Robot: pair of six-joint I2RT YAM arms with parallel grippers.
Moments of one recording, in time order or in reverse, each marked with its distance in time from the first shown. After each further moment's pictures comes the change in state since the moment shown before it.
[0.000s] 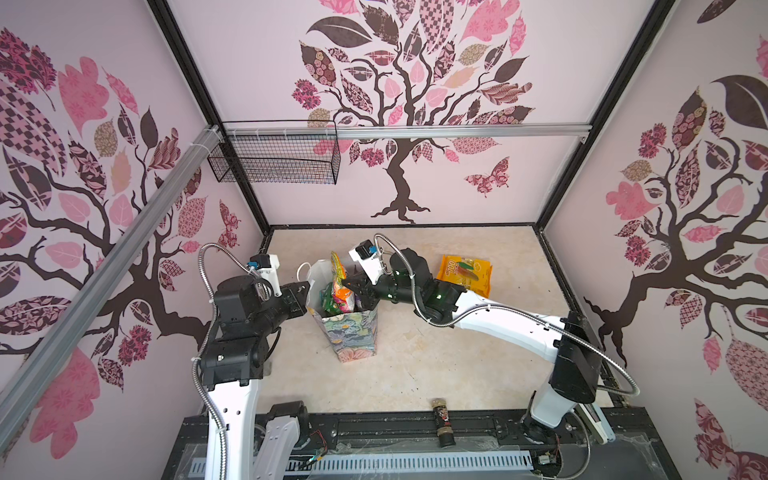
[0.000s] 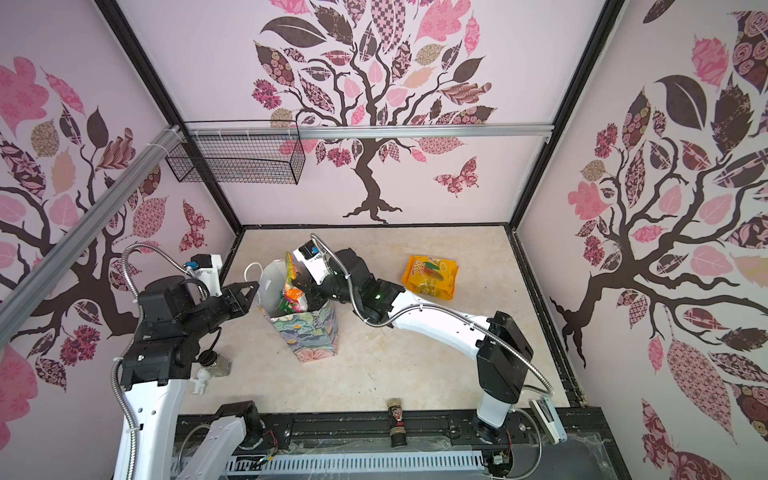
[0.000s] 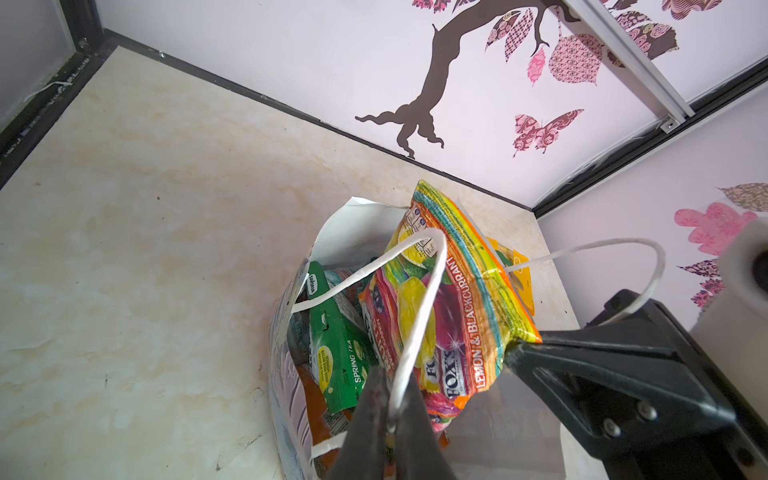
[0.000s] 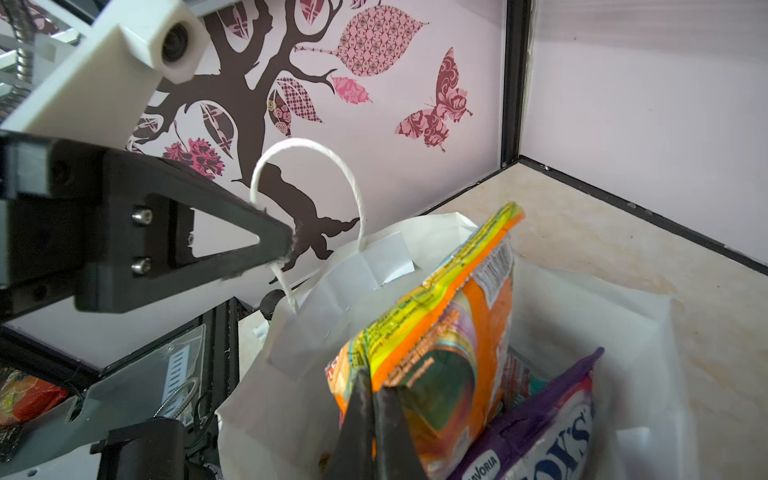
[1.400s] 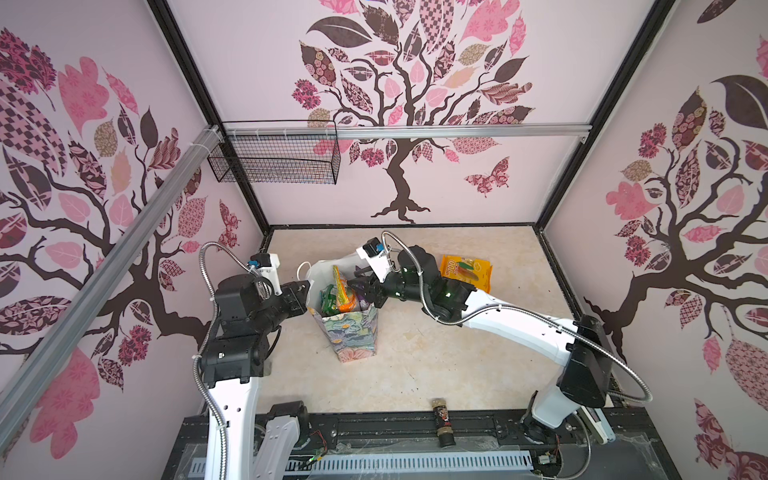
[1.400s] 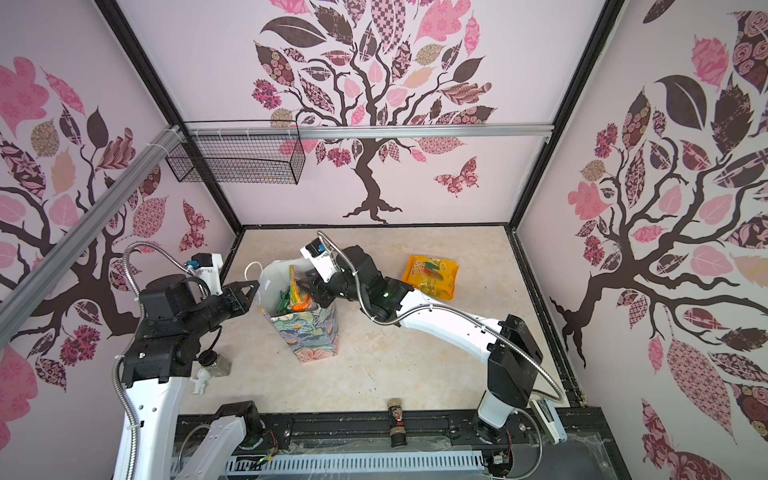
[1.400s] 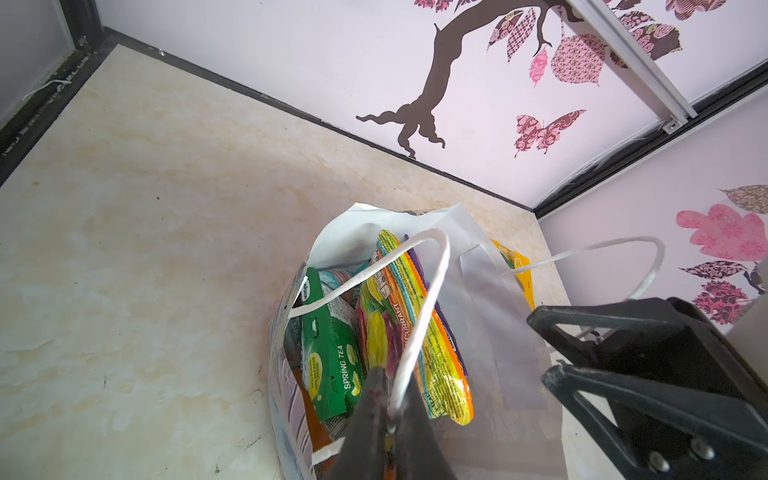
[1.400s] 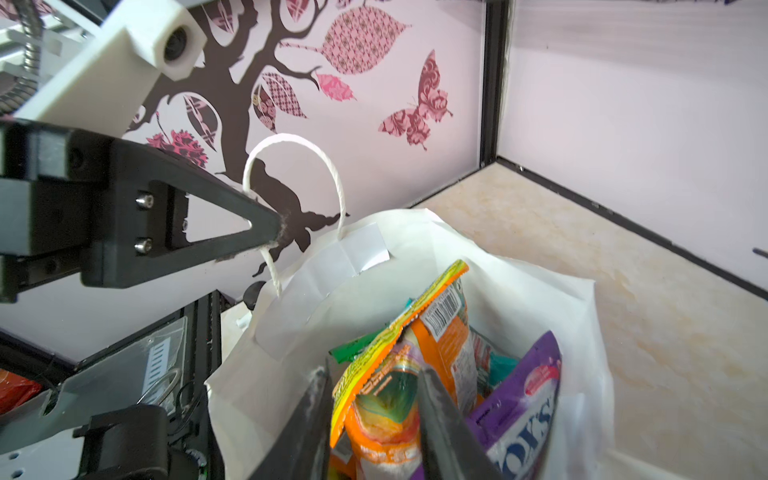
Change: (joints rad) left arm 0.000 0.011 0.000 0.008 0.003 -0.002; right arm -0.008 -0.051 0.042 -0.145 0.045 -0.042
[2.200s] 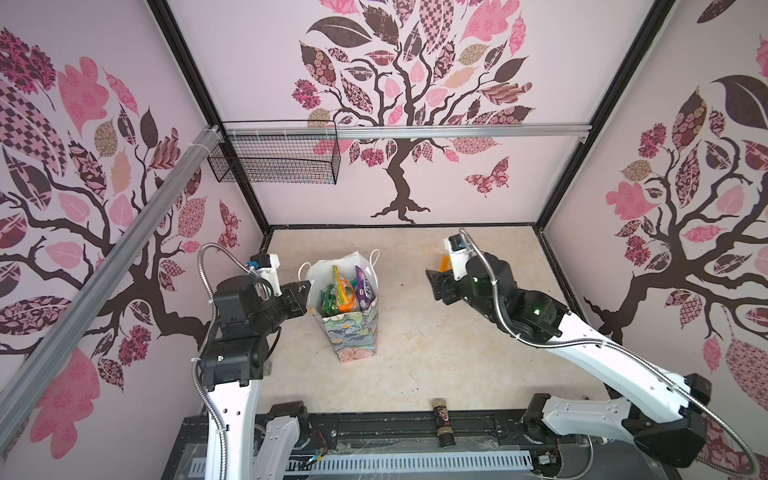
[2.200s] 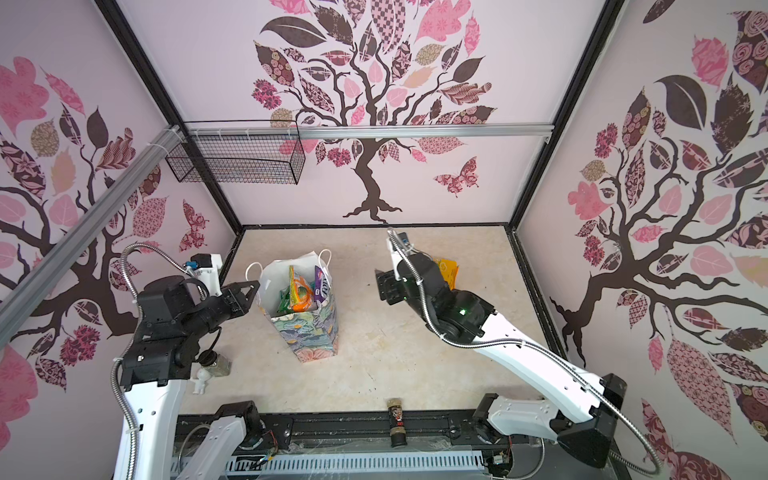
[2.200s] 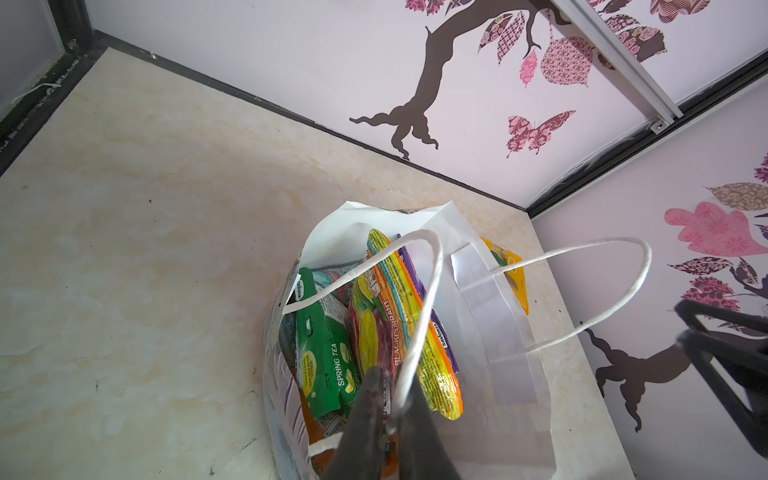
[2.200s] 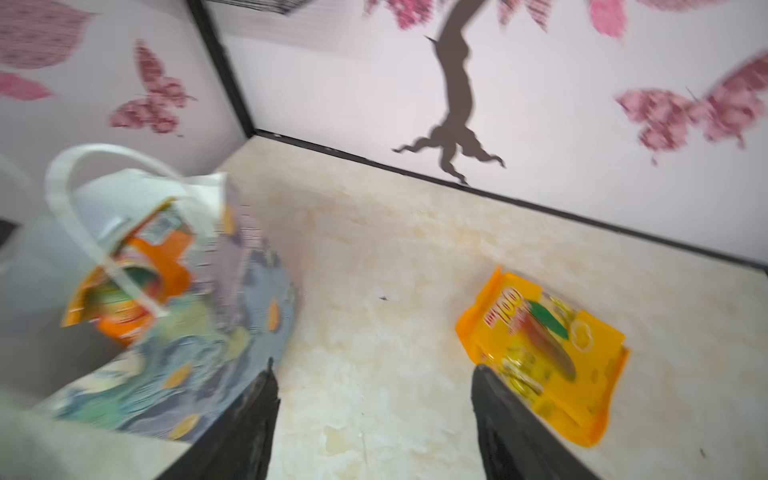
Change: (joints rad) left arm 0.000 -0.013 0.000 0.002 0.012 -0.002; right arm -0.206 -0.499 -0.289 -0.416 0.536 0.086
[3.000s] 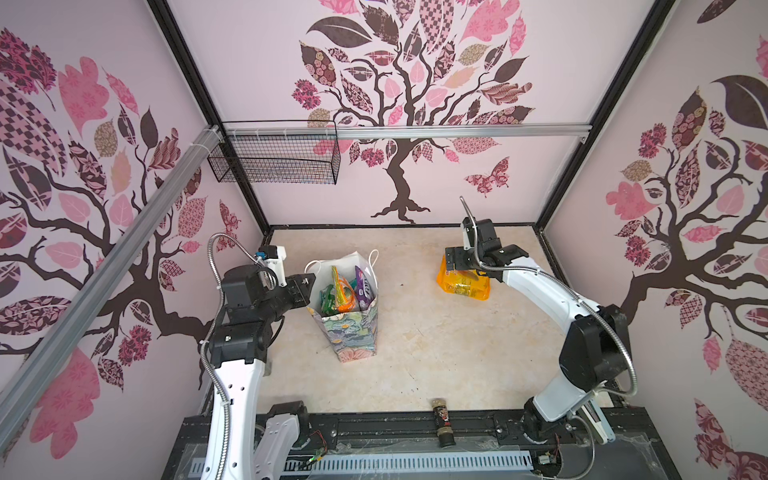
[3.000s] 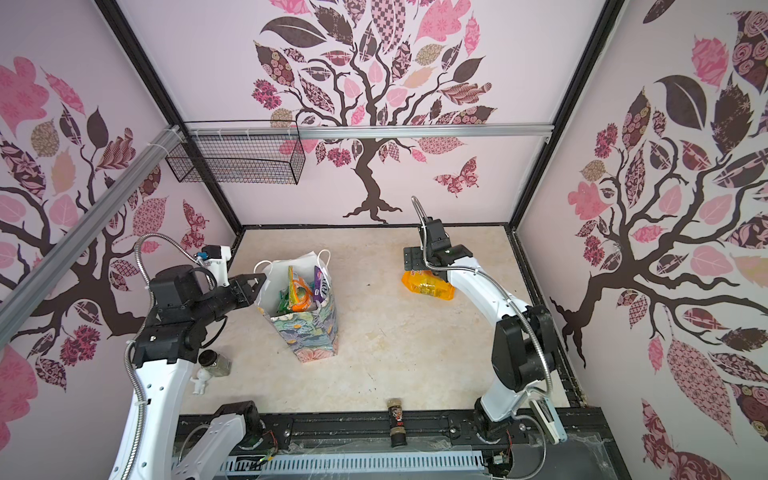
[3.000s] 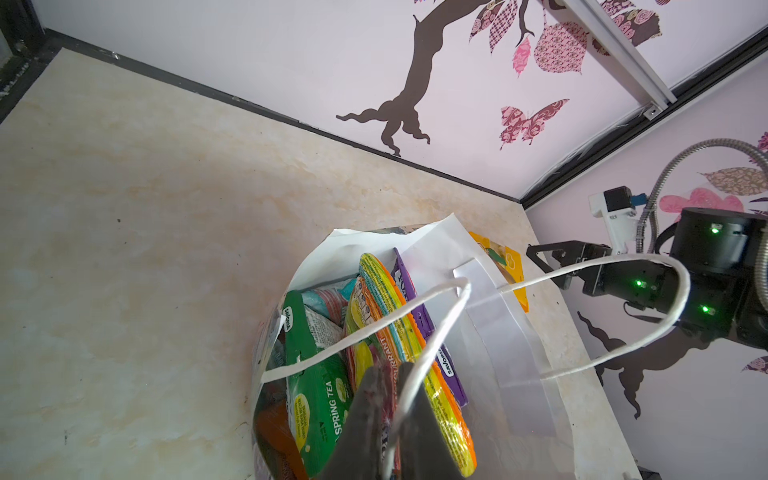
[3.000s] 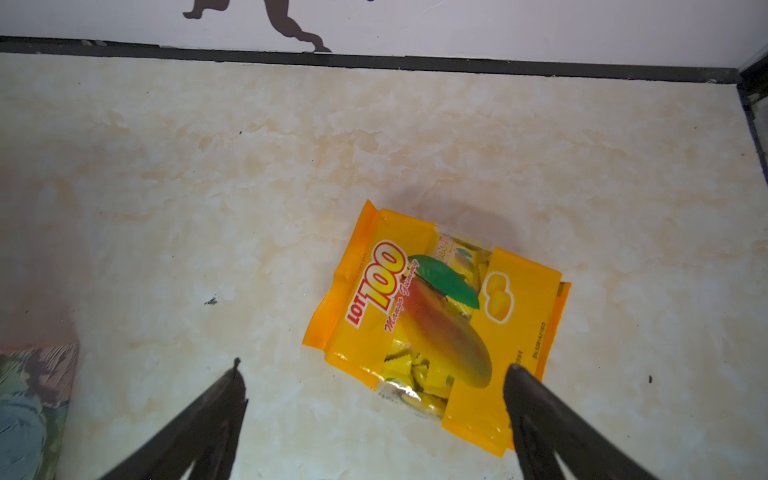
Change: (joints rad) left arm 0.000 0.096 -0.026 0.108 0.053 0.032; right arm -0.404 0.542 0.217 -0.013 -0.211 -0.031
